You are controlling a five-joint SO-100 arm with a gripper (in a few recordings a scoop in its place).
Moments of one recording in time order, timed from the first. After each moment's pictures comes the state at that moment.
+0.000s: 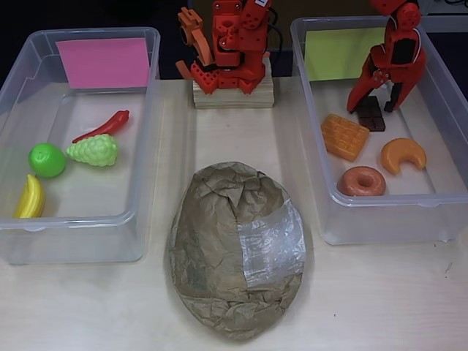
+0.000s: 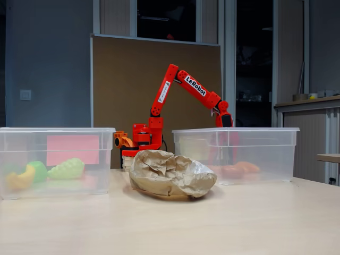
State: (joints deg) arm -86.4 69.6 104.2 46.8 170.9
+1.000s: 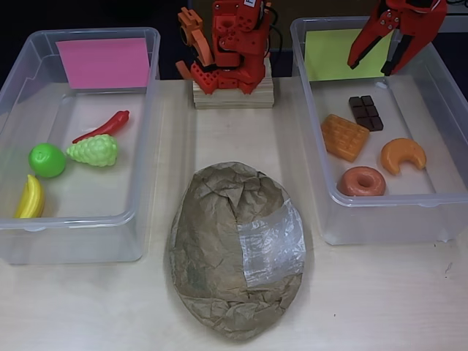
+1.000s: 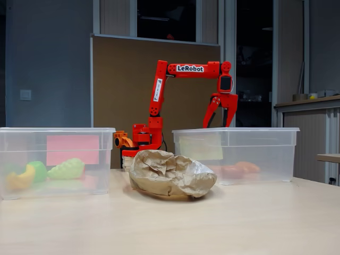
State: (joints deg) arm -75.3 83.5 79.9 96.3 170.9
